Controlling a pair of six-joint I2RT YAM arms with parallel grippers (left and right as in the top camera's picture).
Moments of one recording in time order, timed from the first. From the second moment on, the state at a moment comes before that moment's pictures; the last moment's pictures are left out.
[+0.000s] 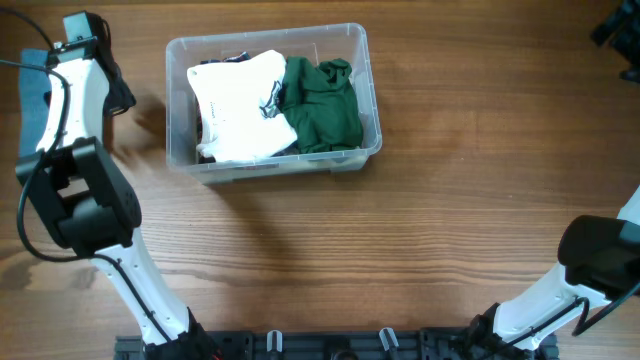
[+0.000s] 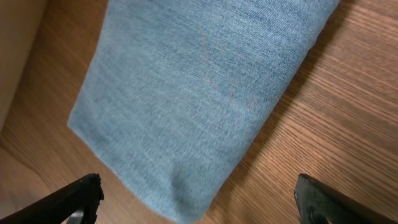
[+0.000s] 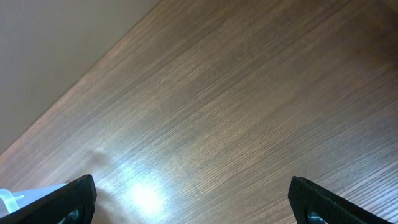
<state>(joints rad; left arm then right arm) 0.27 2.22 1.84 -0.88 -0.54 -0.20 -0.43 1.93 2.28 -1.35 -0.10 0.29</state>
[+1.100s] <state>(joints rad) 0.31 2.52 1.90 -0.65 -1.00 0.00 -0.43 1.93 2.28 -1.35 -0.10 0.29</state>
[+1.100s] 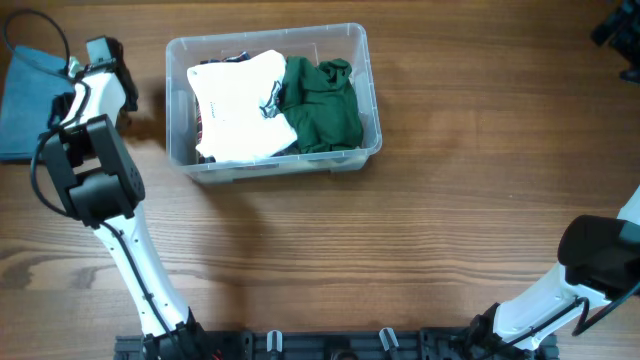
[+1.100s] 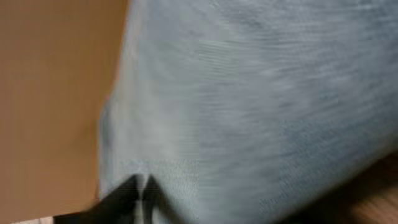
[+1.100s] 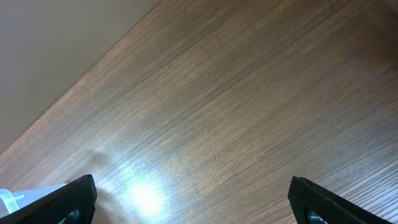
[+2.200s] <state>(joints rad) 0.26 2.20 1.86 -0.98 -0.26 -0.19 -0.43 1.93 2.28 -1.35 -0.10 0.29</state>
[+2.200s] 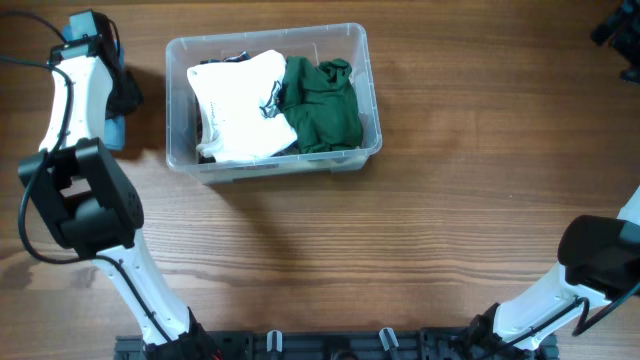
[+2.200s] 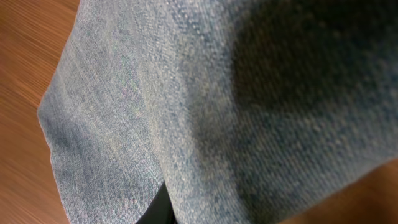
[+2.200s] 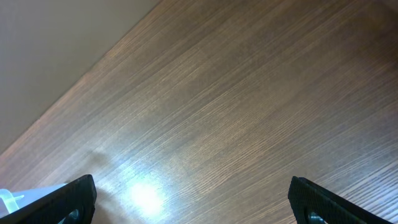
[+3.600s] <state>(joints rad) 0.07 1.62 1.84 -1.15 0.44 -0.22 -0.43 1.93 2.28 -1.35 -0.10 0.29</state>
